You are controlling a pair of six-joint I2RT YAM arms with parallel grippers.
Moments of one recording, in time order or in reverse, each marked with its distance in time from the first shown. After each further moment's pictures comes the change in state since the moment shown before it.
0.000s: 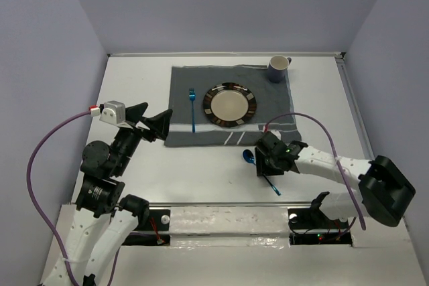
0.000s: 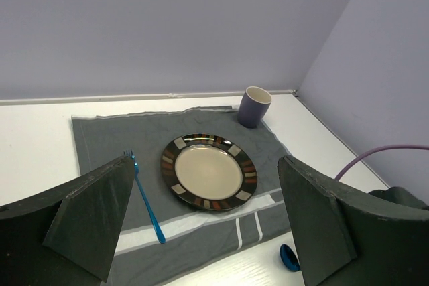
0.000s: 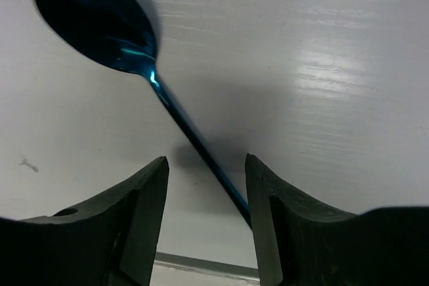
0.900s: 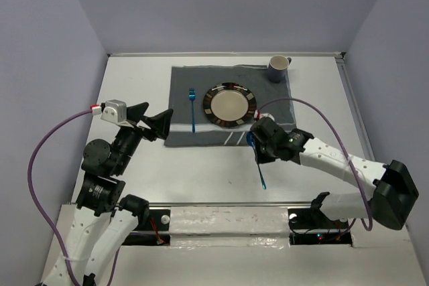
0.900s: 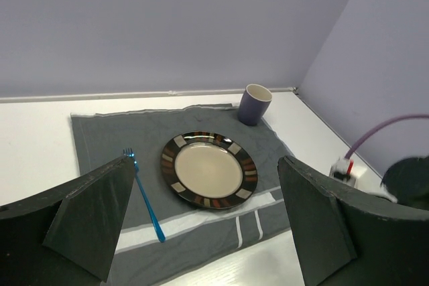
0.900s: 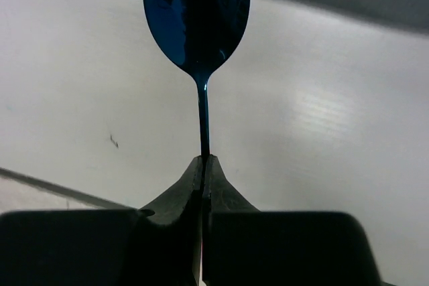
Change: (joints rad) left arm 0.002 0.008 0.000 0.000 0.004 0.000; right arm 0.051 -0.013 0.187 -0.137 0.003 -0.102
